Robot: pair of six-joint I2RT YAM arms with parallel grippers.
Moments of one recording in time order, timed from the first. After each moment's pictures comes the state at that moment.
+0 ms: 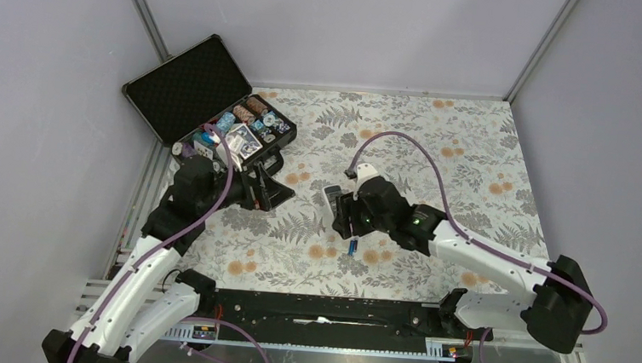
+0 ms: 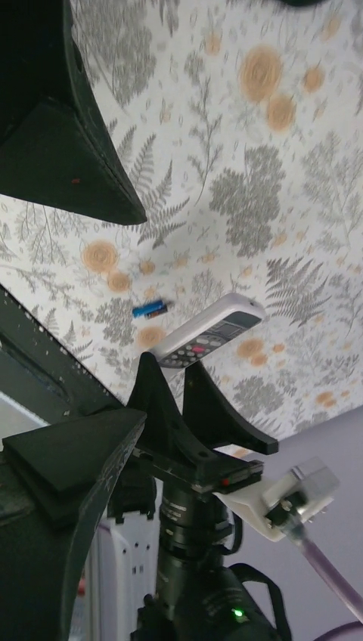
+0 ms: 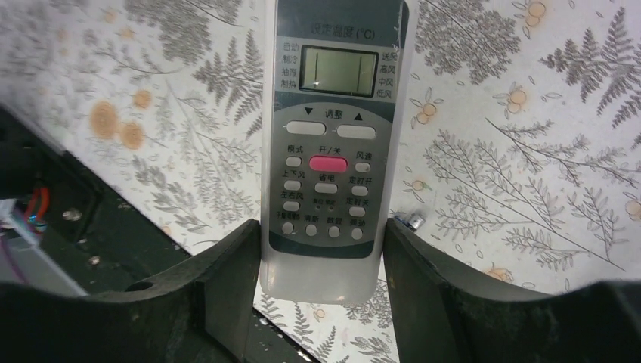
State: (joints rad) left arm -0.36 0.73 0.75 -0.37 0.45 -0.54; right arm 0.95 1.25 0.86 -0.36 0.09 0.43
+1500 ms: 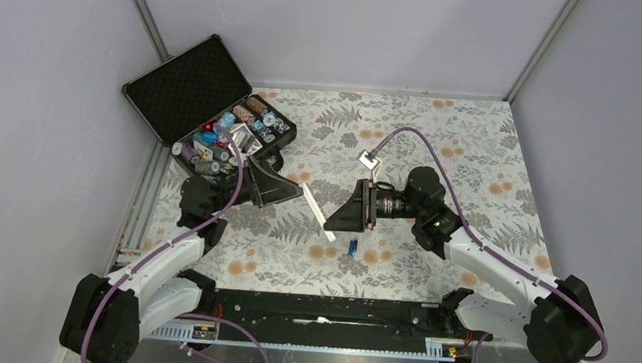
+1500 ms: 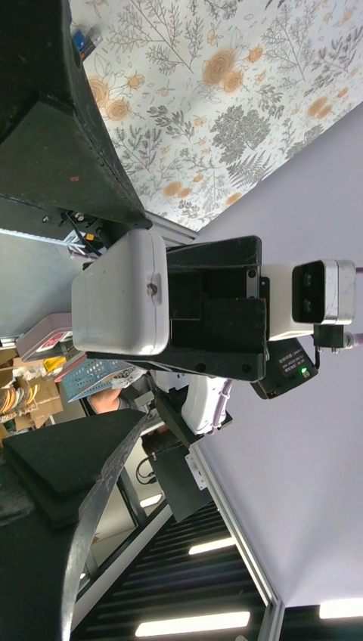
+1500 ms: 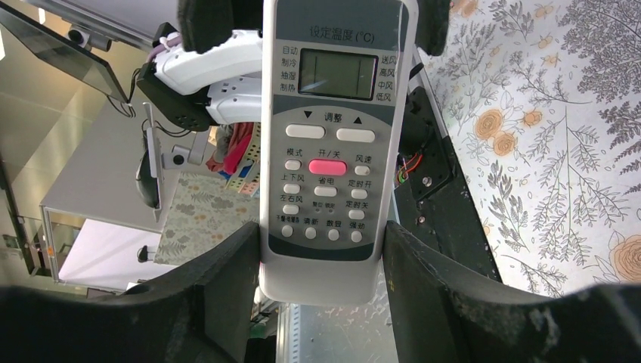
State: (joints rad) left arm -0.36 0.95 0.40 0.94 0.88 -1.39; right arm 0.69 1.11 0.66 0.40 -0.92 0.99
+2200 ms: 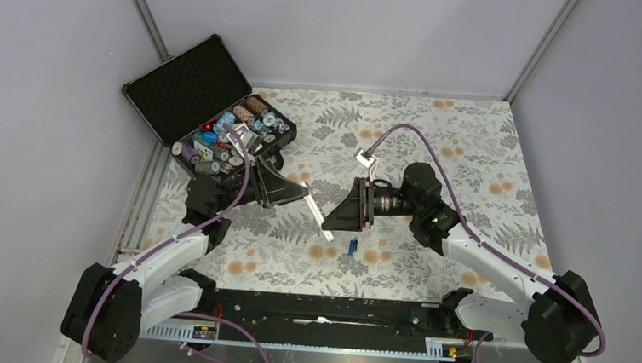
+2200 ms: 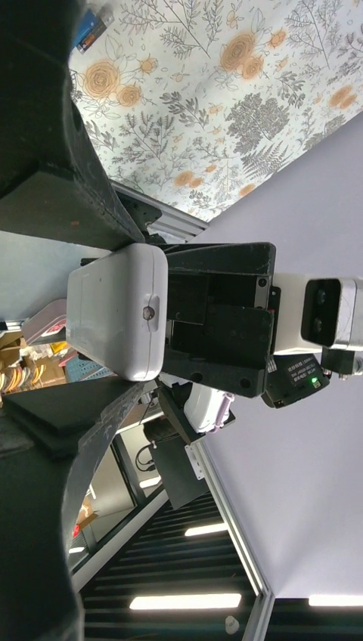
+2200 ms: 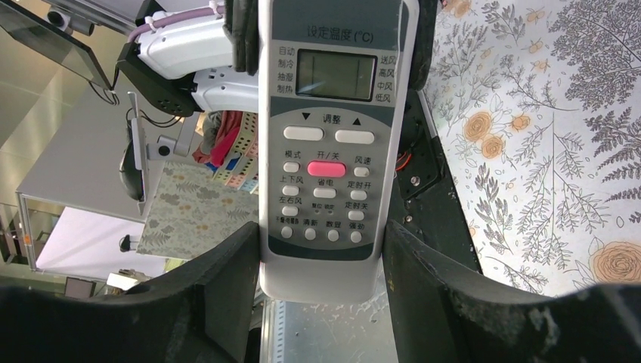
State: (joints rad) left arm -0.39 1.01 0.40 0.97 0.87 -1.44; right arm 0.69 1.15 0.70 0.35 -0.93 0.92
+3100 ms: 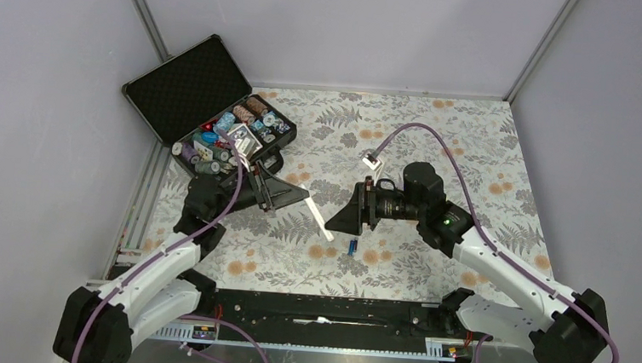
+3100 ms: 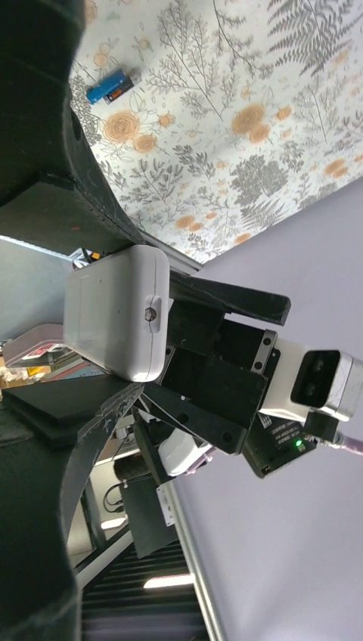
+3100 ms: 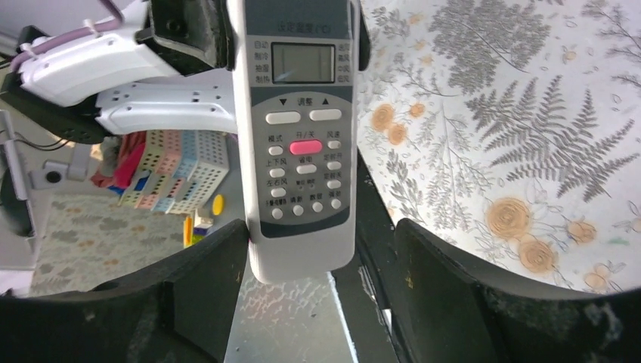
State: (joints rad) left arm -0.41 0.89 0.41 0.68 0.78 -1.29; right arm 0.71 1.07 0.78 -0.01 -0.74 0.67
